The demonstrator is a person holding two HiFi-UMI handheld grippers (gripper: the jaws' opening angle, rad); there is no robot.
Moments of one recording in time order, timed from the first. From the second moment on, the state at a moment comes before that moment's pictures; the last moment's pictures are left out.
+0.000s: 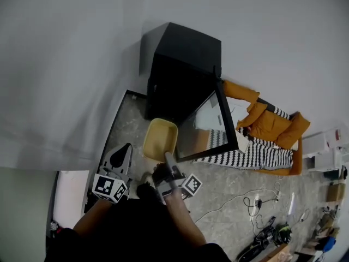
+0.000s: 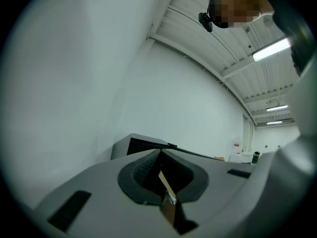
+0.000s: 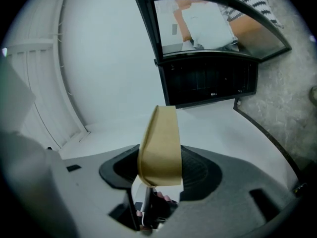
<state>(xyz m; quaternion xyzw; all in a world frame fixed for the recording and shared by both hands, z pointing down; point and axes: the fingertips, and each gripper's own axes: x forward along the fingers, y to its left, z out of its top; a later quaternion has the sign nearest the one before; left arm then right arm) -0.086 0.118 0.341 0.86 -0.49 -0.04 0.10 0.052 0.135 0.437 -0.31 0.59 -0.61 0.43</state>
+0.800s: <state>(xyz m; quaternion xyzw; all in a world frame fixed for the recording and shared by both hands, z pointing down) -0.038 0.011 0.356 0.86 -0.50 -0.04 0.09 0.092 0.028 0.458 -0.32 0.58 -0.63 0.41</state>
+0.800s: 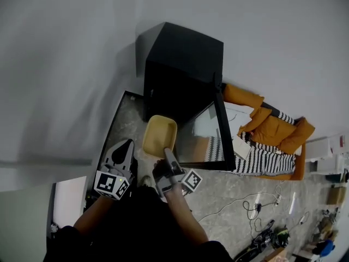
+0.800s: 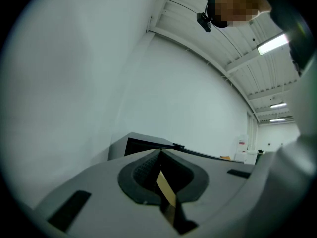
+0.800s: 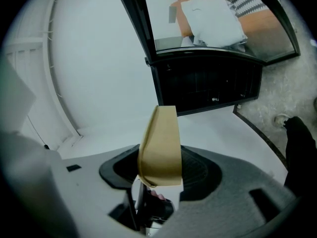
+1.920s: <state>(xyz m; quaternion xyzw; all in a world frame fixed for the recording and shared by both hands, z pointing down) -0.030 -0.185 0.397 0.89 -0.45 -0.03 0.11 0.091 -0.158 0.566 -0.38 0.57 -0.60 0.41</state>
